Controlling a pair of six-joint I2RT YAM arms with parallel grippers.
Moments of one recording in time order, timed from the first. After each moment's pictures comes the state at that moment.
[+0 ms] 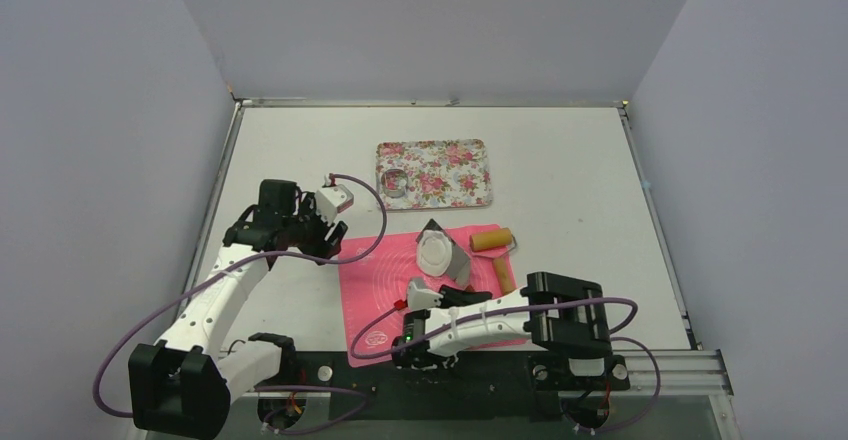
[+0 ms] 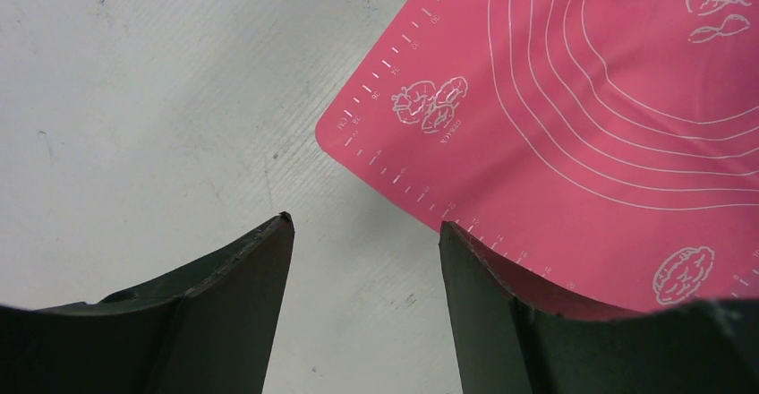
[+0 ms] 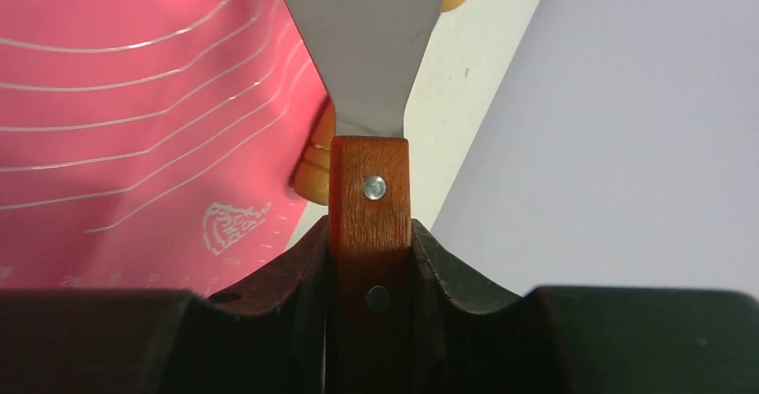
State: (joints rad) left arm -0.17 1.07 0.77 -0.61 0.37 0.49; right arm 1.55 1.88 1.16 -1.37 0.91 0.69
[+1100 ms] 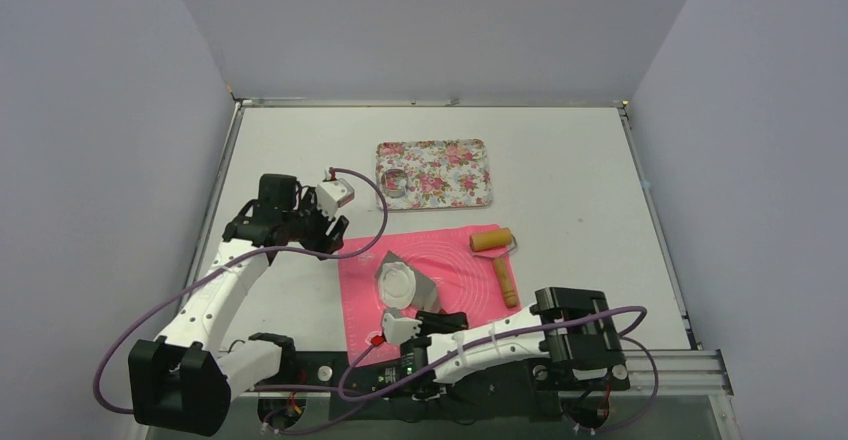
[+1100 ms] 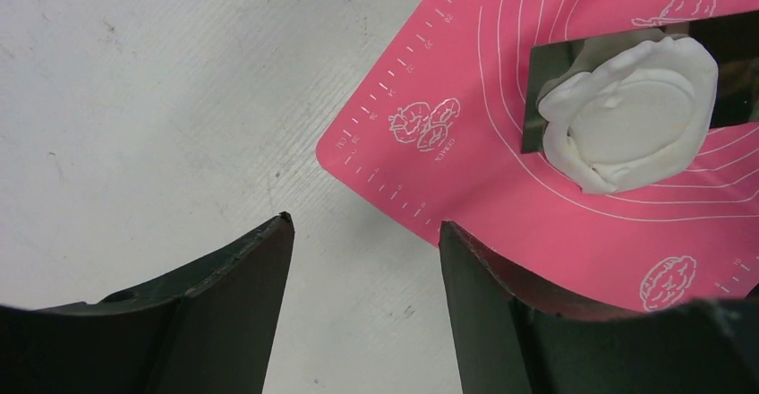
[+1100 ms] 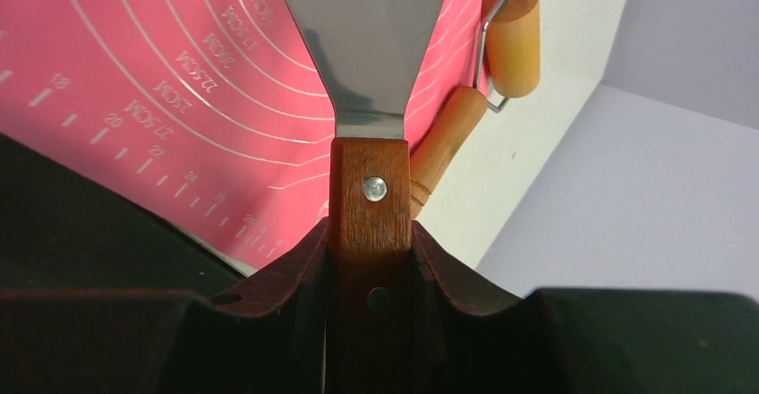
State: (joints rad) left arm -0.18 1.10 0.81 -0.62 0.39 0.48; right arm 1.68 1.81 1.20 -1.20 0.82 0.51
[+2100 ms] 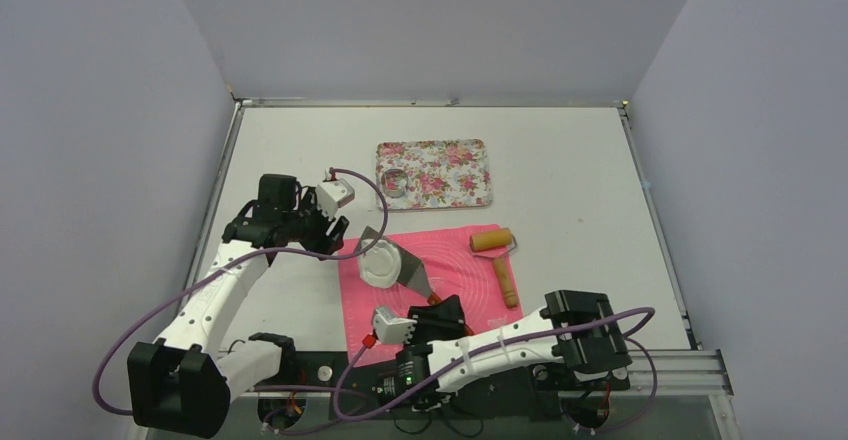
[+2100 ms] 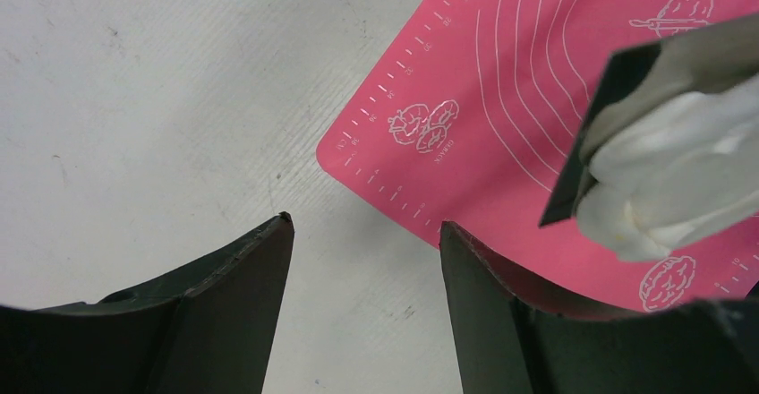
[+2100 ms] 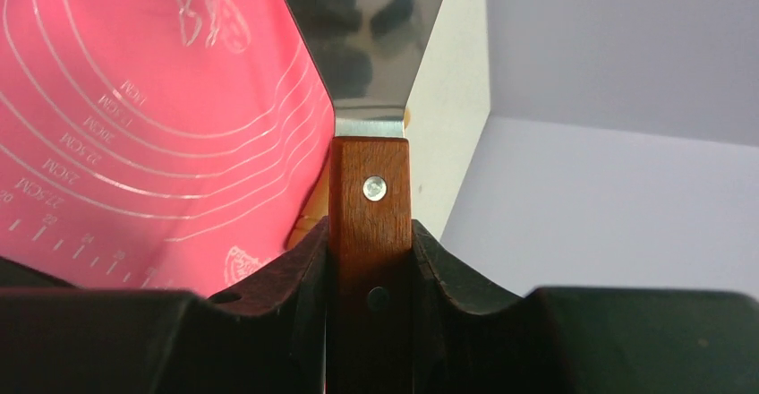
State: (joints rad) left arm -0.18 1.09 0.81 -0.62 0.39 0.48; right arm 1.71 1.83 1.28 -1.37 1.08 0.62
